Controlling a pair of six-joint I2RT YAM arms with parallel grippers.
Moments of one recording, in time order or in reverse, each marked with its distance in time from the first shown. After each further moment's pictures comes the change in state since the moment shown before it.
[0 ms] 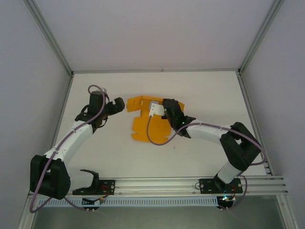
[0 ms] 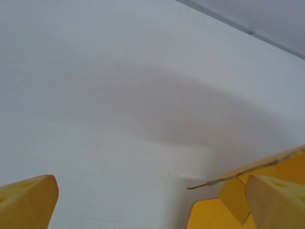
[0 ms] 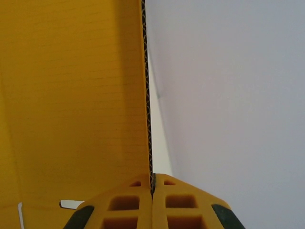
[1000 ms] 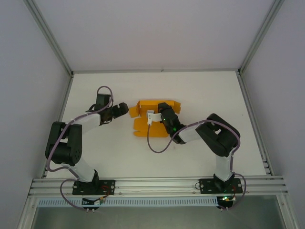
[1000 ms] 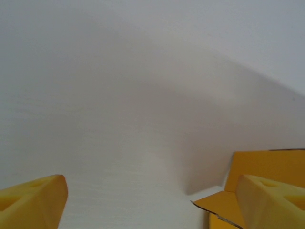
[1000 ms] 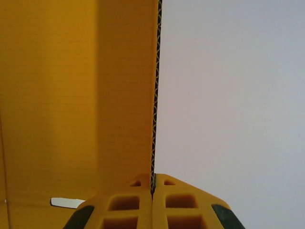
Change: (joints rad) left arm 0.056 0.388 -0.018 0.251 0.280 0.007; right arm 0.009 0.261 -0.104 0.528 0.008 -0.326
